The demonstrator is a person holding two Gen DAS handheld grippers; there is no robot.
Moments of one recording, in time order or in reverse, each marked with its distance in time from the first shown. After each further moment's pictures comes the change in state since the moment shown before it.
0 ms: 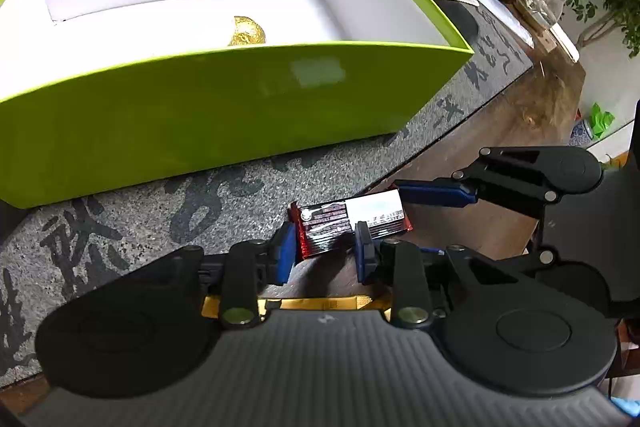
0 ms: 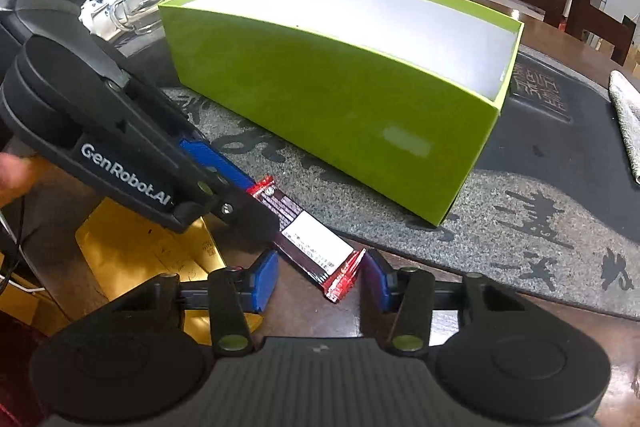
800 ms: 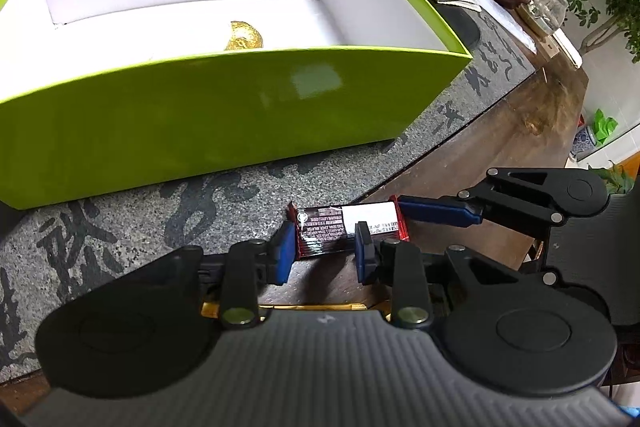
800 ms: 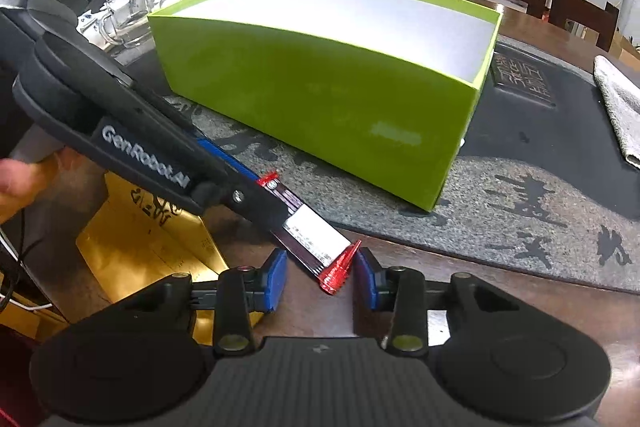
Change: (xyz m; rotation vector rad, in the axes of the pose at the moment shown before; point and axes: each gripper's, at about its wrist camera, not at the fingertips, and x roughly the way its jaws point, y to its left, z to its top) left arm 0.002 -0.004 -0.001 -0.010 -0.019 0.009; right arm -0.003 0.000 -0.009 0.054 -0.026 -0.021
